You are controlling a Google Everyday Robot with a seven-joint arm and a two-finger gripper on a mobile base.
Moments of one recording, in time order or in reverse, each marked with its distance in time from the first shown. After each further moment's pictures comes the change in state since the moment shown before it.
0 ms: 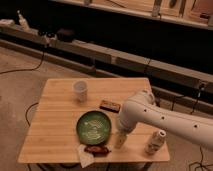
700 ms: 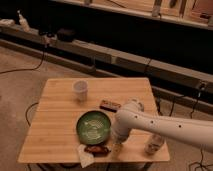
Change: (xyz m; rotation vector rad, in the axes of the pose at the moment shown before) arm -0.001 -0.024 0.057 0.123 -0.033 -0.041
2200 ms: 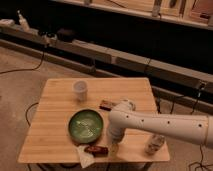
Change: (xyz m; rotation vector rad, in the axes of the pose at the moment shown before) arm 0.015 -0.003 0.024 0.027 -0.056 -0.070
